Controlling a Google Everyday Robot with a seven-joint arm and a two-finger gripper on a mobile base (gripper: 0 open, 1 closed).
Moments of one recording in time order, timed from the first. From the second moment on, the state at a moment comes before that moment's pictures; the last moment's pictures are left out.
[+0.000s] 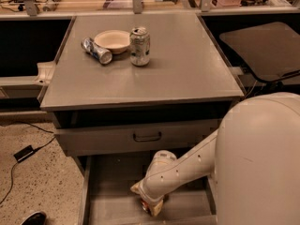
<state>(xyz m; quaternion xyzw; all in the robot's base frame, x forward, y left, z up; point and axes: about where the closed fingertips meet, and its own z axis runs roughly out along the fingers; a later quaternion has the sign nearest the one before) 0.426 0.005 0.402 -0.91 0.41 0.03 0.11</state>
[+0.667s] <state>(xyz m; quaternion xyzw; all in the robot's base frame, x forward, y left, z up) 0.433 0.002 0.372 -0.91 0.40 0.04 0.09</state>
